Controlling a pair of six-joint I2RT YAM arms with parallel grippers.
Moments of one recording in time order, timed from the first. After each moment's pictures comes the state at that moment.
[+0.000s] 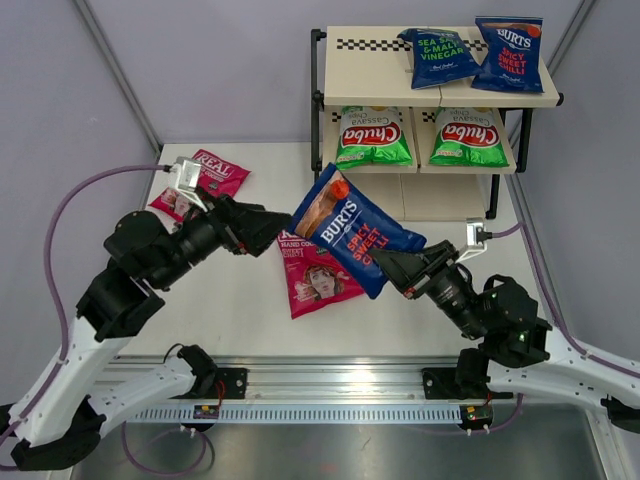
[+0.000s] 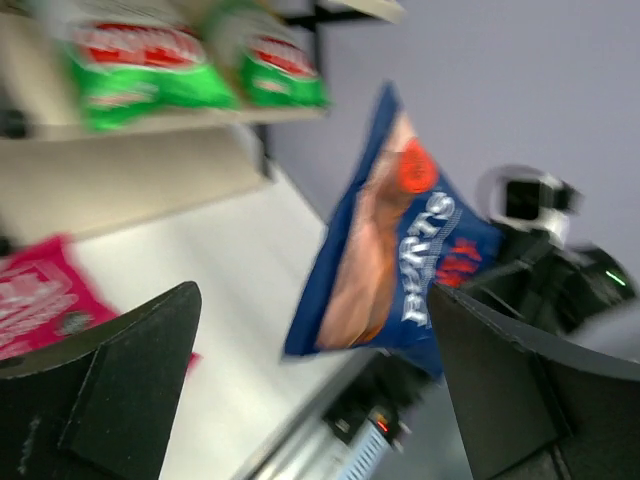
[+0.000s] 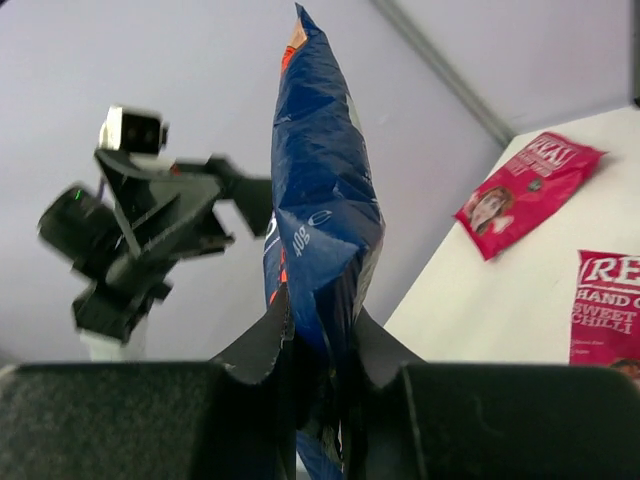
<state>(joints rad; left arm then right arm) -0.73 0.80 1.26 -0.43 0.13 -0.63 1.22 0.55 0.69 0.21 0.39 0.72</state>
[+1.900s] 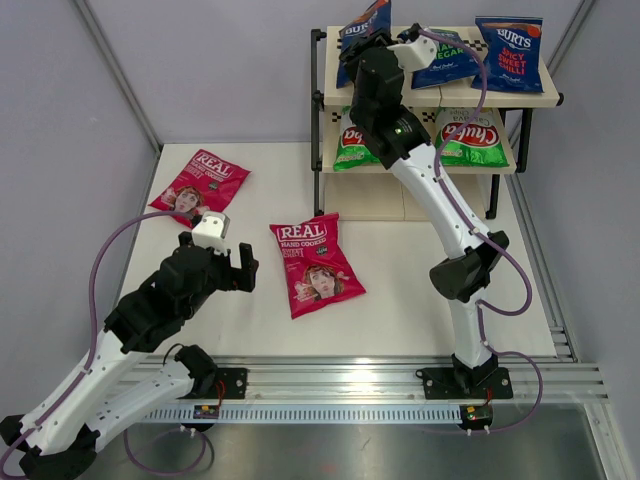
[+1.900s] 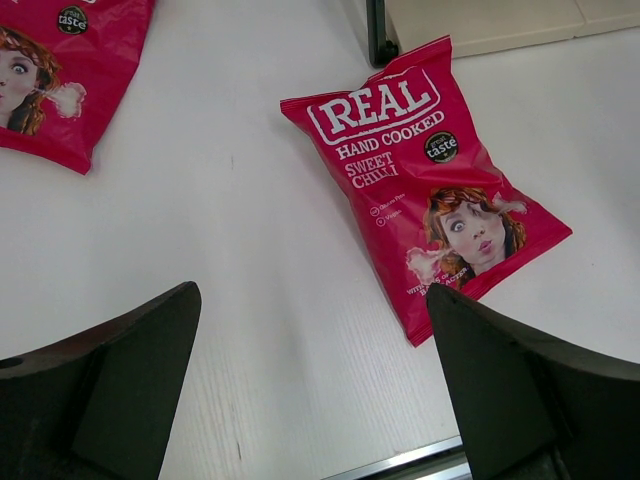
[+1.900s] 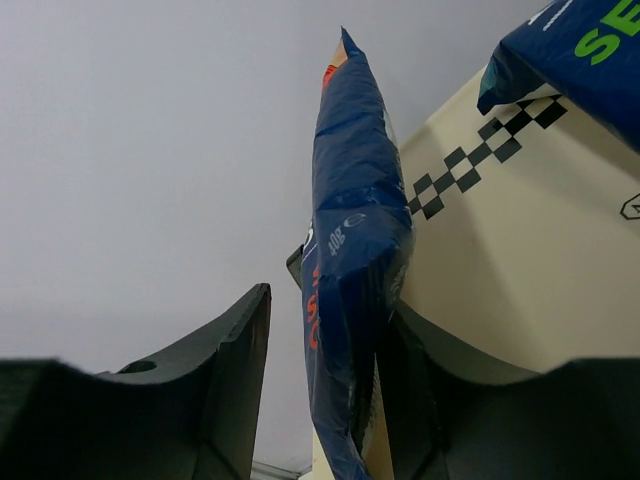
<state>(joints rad) -0.72 0.63 0.89 -0.76 -0.37 -0.28 0.62 2.09 2.49 -0.22 0.79 0.74</state>
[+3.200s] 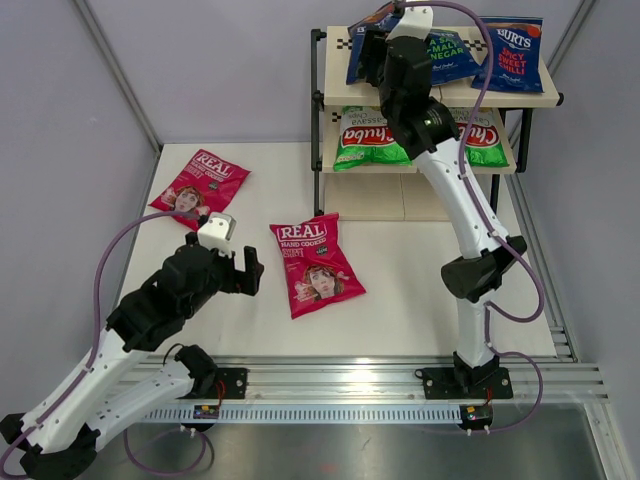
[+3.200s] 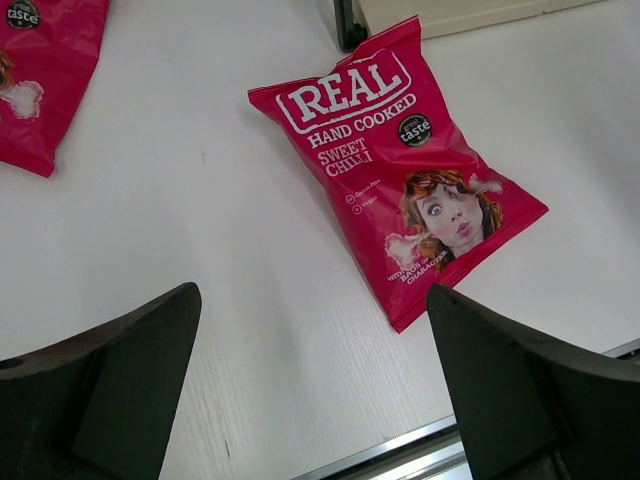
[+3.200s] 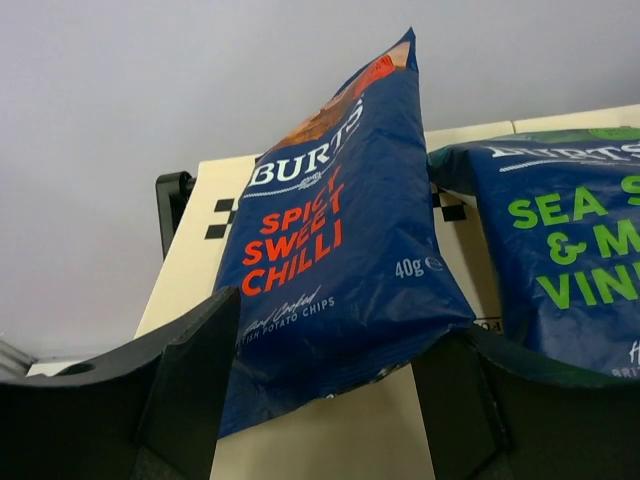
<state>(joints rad) -0.72 0.63 0.89 -0.76 -0.30 -0.28 0.53 2.04 2.52 -0.41 0.54 0.14</state>
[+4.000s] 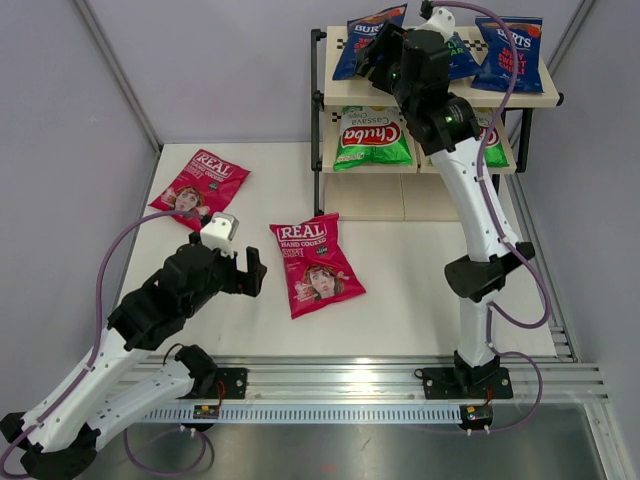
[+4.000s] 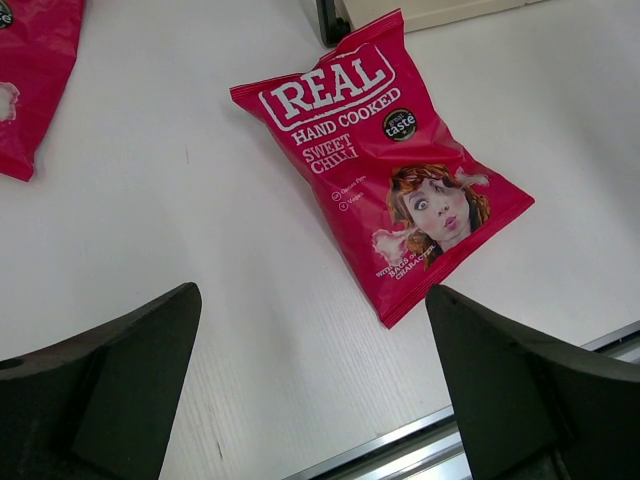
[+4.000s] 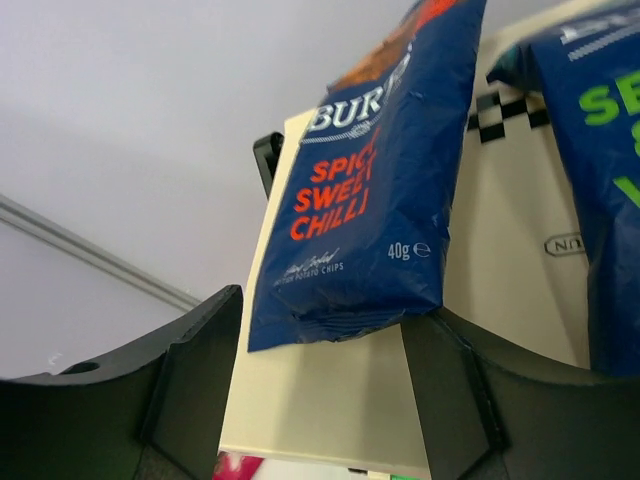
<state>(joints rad) -0.72 0.64 0.89 -0.75 -0.27 -0.28 0.50 2.02 2.62 -0.61 0.34 0.52</state>
